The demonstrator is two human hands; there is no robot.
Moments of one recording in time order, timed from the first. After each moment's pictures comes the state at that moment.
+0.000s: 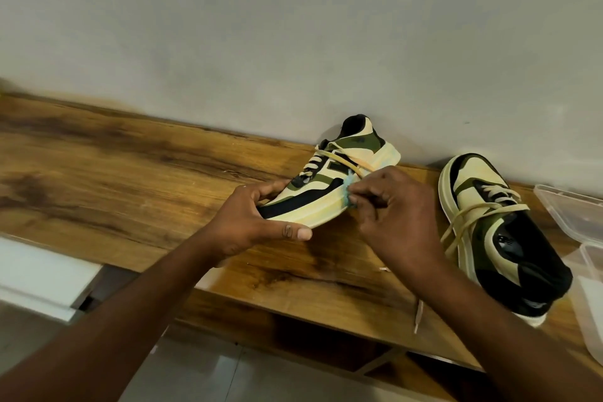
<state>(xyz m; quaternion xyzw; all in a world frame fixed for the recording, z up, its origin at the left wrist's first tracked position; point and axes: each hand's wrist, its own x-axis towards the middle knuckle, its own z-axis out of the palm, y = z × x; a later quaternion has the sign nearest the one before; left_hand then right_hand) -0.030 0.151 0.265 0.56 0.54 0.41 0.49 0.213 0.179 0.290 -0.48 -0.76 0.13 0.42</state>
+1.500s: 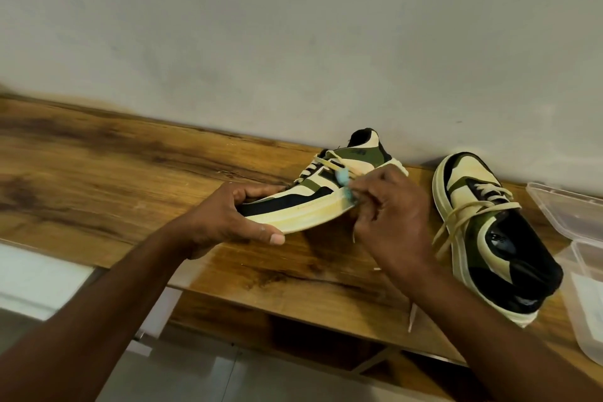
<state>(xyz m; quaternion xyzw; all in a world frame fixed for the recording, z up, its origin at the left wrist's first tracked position) -0.064 0.158 0.264 0.58 0.51 0.33 0.54 0.213 0.181 0.276 -0.44 -0.76 0.10 0.47</state>
